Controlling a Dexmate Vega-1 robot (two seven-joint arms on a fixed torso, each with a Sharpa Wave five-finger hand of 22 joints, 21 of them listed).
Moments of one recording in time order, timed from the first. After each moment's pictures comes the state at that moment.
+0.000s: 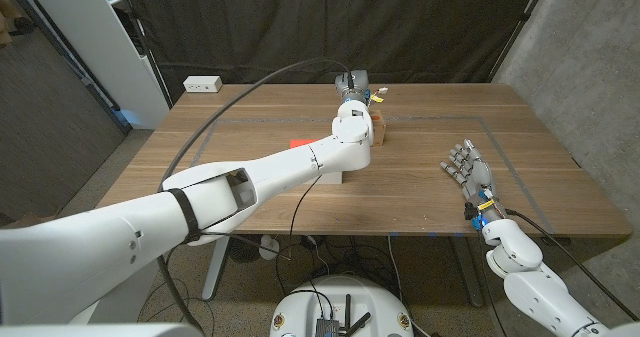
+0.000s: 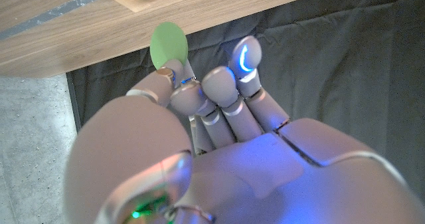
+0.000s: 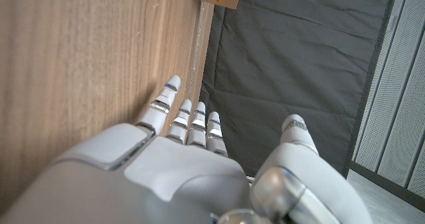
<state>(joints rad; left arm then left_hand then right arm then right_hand) 0.19 0.13 1.22 -1.38 0.50 1.00 0.30 0.86 0.02 0.71 -0.17 0.21 0.99 -0.01 0.40 0.41 1.40 -0.20 1.45 0.44 1.39 -0.21 1.50 0.40 1.04 -0.17 1.53 0.60 -1.36 -0.59 -0.16 -1.64 0.72 0.41 -0.14 0.18 0.07 0.33 -0.14 0.17 0.10 0.08 0.19 0.18 0.18 0.10 0.20 0.19 0.08 0.07 0.24 0.36 0.36 0.12 0.20 0.17</state>
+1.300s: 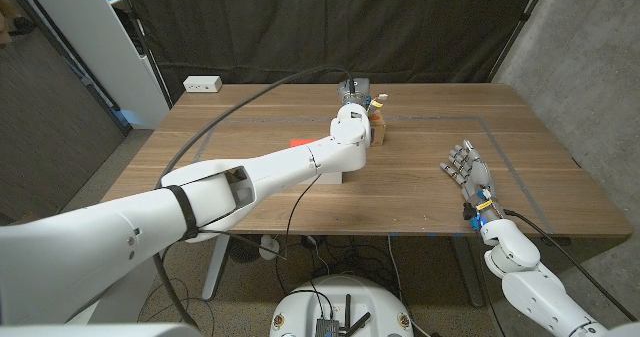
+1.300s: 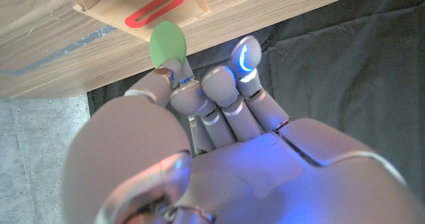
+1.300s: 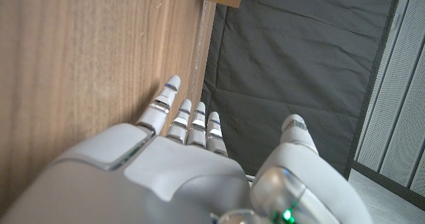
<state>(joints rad) 0.17 0.13 1.25 -1.33 0.50 0.94 0.23 0.85 0.01 0.71 -0.17 0.21 1.00 -0.01 0.40 0.41 1.40 -0.20 1.45 0.44 1.39 -0.21 1.50 0.40 1.04 -0.17 1.53 0.60 -1.36 -0.58 -0.16 -1.63 0.71 0.41 -0.16 0.18 0.07 0.33 -0.14 0.17 0.10 0.08 0.19 0.18 0.18 0.10 0.20 0.19 0.08 0.07 0.24 0.36 0.36 0.12 0.20 0.17</state>
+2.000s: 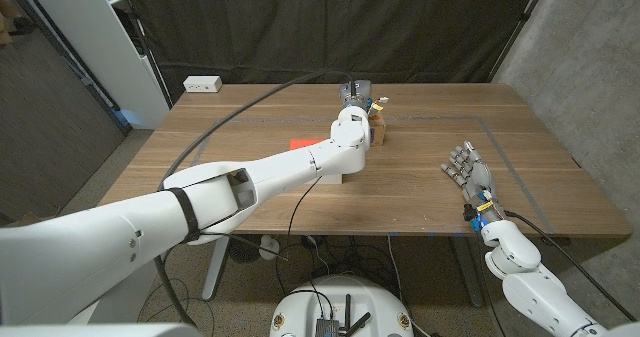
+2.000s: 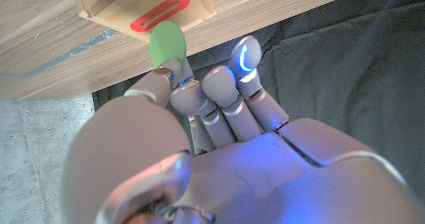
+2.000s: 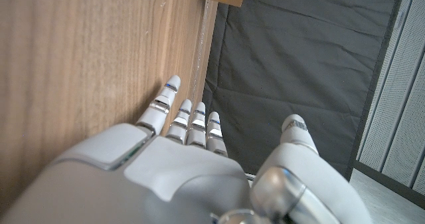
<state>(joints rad) 0.19 0.12 1.24 -1.30 0.52 0.90 0.24 0.84 0.01 0.71 -0.17 0.21 1.00 -0.01 0.40 0.41 1.40 -0.21 1.45 0.44 1.39 -0.21 1.50 0.40 1.04 -0.17 1.53 0.60 -1.36 -0.58 -0.16 -1.63 0.71 0.41 -0.16 0.18 0.07 0.33 -0.14 0.17 0.10 0.08 0.19 0.18 0.18 0.10 0.20 0.19 0.08 0.07 0.24 0.36 0.36 0.12 0.20 0.17</state>
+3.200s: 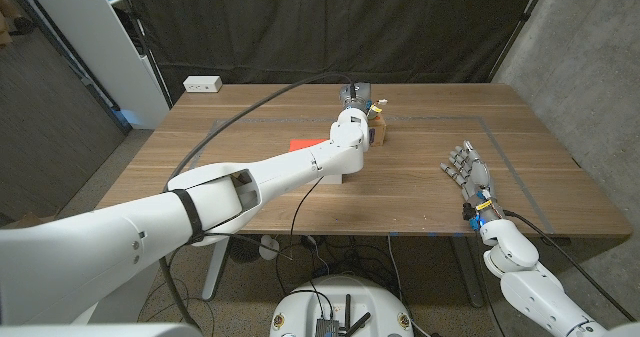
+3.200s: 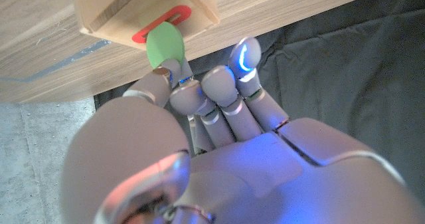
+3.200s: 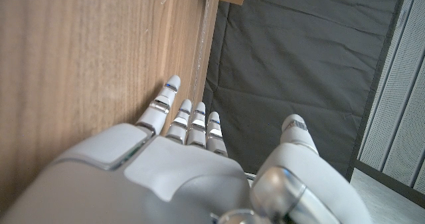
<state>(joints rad) 0.19 0.10 1.23 -1.23 0.52 0.83 0.25 0.83 0.01 0.71 -0.17 0.21 1.01 -0.02 0.40 0.41 1.40 -0.20 1.45 0.44 1.39 -0.21 1.50 0.40 1.04 -0.17 1.53 0.60 -1.35 -0.58 -0.17 -1.62 0.71 0.41 -0.16 0.18 0.07 0.33 -0.14 0.17 0.10 0.08 0.19 0.18 0.18 0.10 0.20 0.19 0.08 0.07 0.24 0.36 0.36 0.12 0.20 0.17</state>
